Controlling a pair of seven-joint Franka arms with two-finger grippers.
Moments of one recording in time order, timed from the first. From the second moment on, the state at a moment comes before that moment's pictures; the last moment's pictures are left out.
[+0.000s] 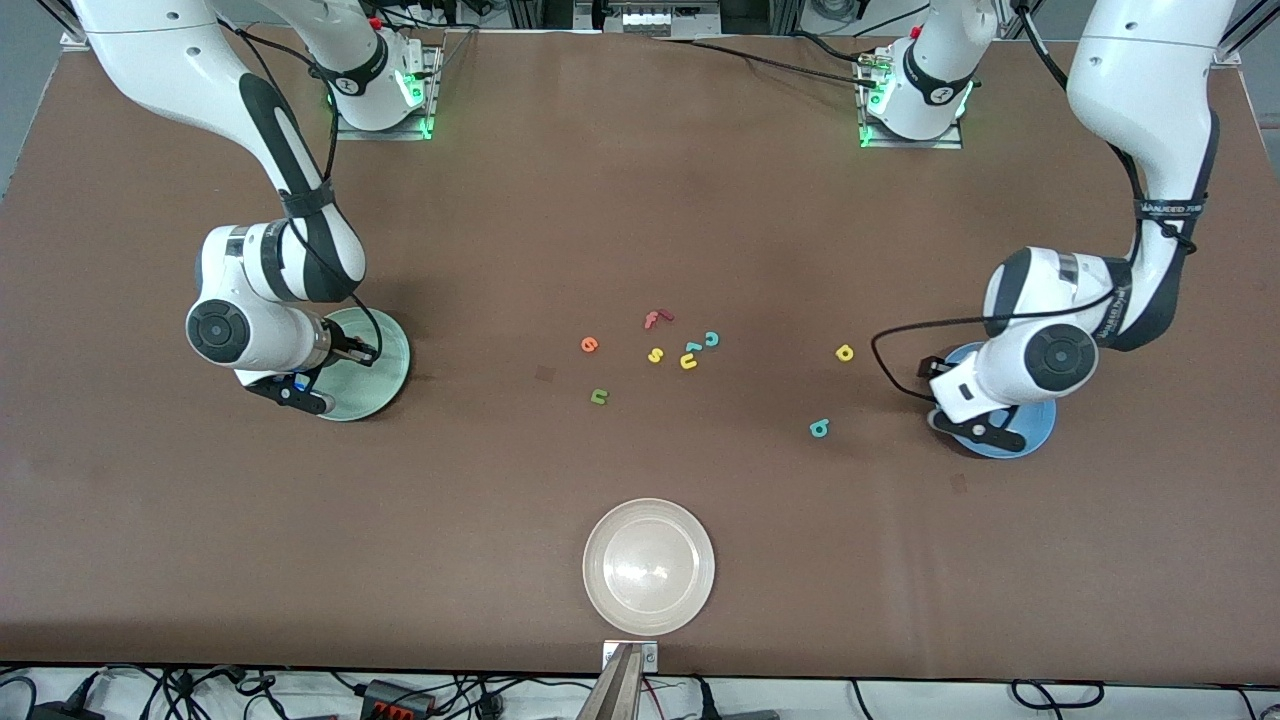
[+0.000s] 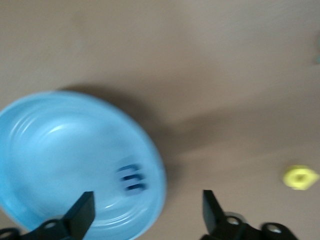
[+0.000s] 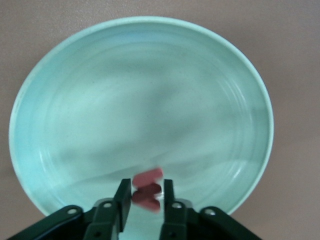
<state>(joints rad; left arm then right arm) 0.01 0.49 -0.16 -1.86 0.20 2.14 0.10 0.19 0.48 -0.09 -1.99 0.03 2.20 0.41</state>
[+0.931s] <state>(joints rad) -0.11 0.68 -0.29 -1.72 0.28 2.30 0.48 0.54 0.41 -0.03 -1.93 0.15 2.22 0.43</state>
